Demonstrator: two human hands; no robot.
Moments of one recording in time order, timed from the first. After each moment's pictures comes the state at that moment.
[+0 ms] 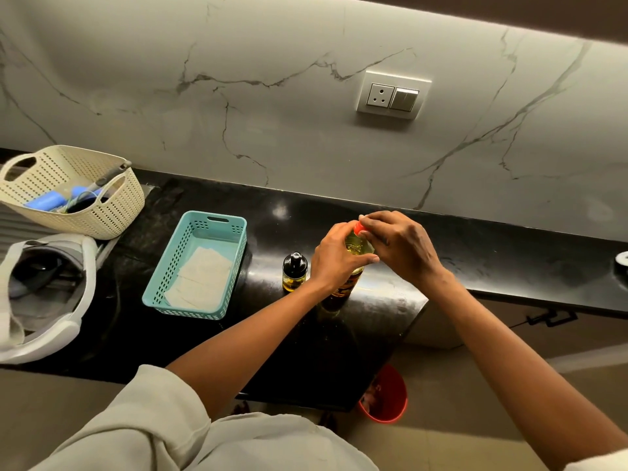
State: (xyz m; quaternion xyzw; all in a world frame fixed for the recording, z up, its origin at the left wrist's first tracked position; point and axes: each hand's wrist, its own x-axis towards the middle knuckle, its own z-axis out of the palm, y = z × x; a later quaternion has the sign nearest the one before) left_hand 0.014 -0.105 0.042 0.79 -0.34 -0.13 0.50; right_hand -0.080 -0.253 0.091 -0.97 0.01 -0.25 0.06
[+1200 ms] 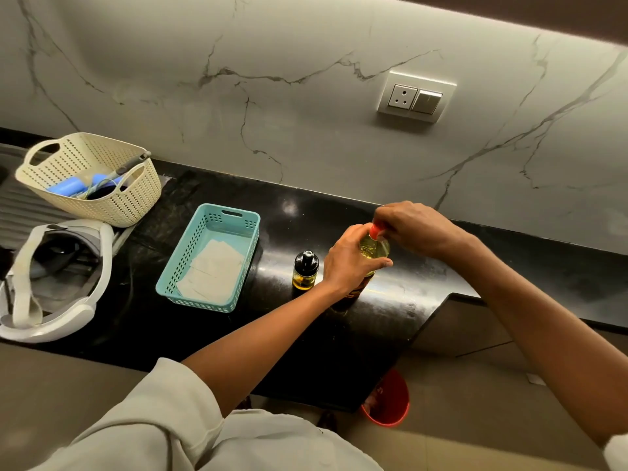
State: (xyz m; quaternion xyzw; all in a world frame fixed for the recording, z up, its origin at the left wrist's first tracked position) left_hand 0.014 -0.104 0.033 0.78 -0.33 -0.12 0.51; right_hand -0.044 -0.252 0.155 -1.00 0.01 0.06 0.02
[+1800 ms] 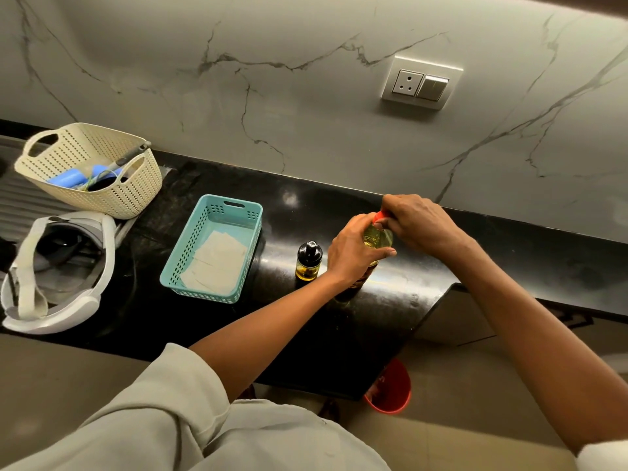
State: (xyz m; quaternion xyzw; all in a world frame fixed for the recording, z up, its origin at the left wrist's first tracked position) left_hand 0.015 -0.107 0.024 0.79 -0.33 -0.11 0.50; right_hand -0.050 -0.240 0.143 -1.00 0.09 0.01 0.04
